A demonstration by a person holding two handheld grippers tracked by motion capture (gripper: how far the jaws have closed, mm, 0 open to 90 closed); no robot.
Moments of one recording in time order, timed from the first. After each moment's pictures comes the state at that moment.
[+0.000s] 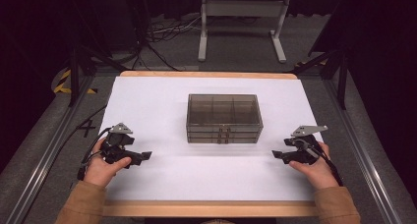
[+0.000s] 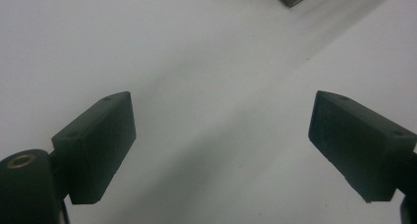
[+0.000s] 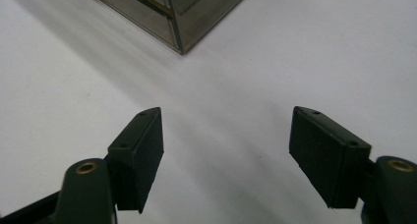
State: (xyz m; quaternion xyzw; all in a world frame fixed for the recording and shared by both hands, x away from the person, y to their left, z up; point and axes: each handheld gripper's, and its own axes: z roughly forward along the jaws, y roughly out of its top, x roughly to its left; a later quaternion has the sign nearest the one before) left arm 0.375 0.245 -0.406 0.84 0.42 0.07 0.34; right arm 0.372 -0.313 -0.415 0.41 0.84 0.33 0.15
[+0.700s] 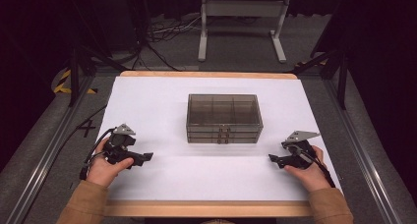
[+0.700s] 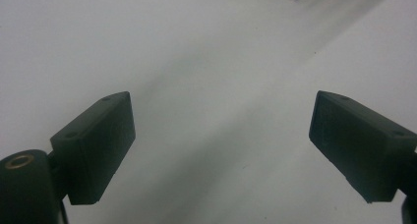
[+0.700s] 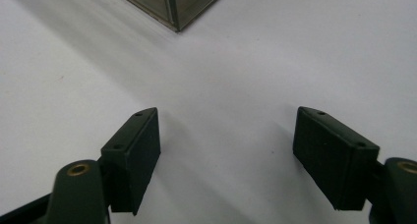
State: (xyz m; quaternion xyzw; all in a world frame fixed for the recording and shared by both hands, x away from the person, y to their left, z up) left arm 0.376 0.241 -0.412 0.84 0.42 0.08 0.33; right arm 0.370 -0.305 -0.438 0.40 0.84 0.31 0.17
